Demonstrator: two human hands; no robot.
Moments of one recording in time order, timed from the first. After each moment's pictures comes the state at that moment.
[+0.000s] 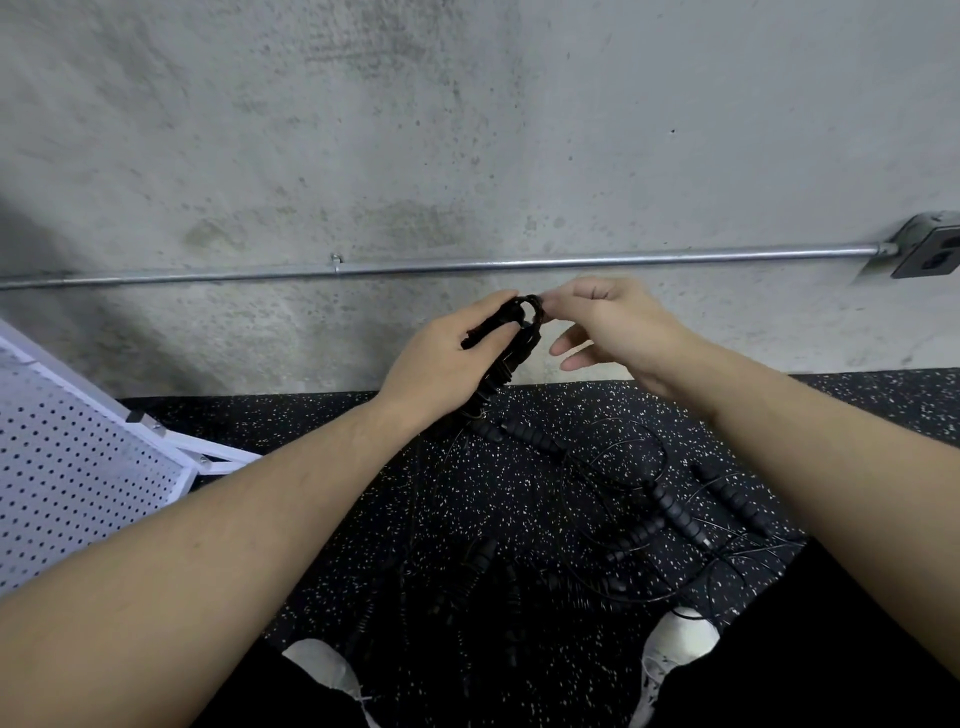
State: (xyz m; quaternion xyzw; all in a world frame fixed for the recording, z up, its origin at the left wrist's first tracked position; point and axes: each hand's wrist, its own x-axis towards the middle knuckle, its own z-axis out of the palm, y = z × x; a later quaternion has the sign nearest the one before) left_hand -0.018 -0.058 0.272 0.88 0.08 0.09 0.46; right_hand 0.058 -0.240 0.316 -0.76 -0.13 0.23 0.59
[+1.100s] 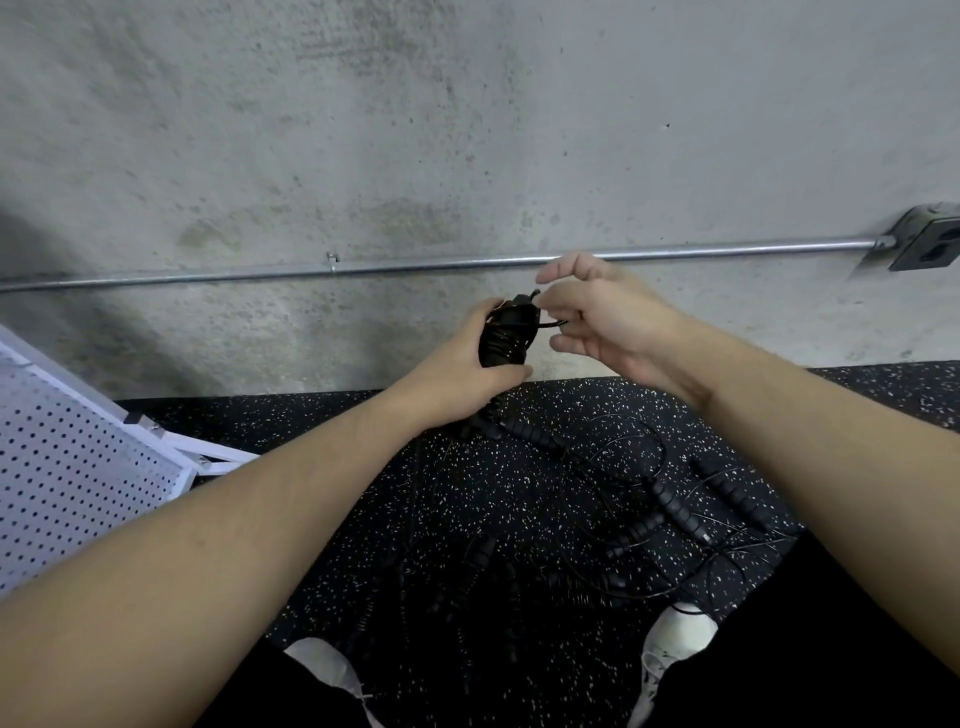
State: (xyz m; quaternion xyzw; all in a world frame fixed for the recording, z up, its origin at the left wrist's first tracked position) left_hand -0.019 -0.071 0.281 0.88 0.07 -0.07 0.47; right_hand 0.056 -0.233 0.324 -0.67 -0.10 0.27 0.68
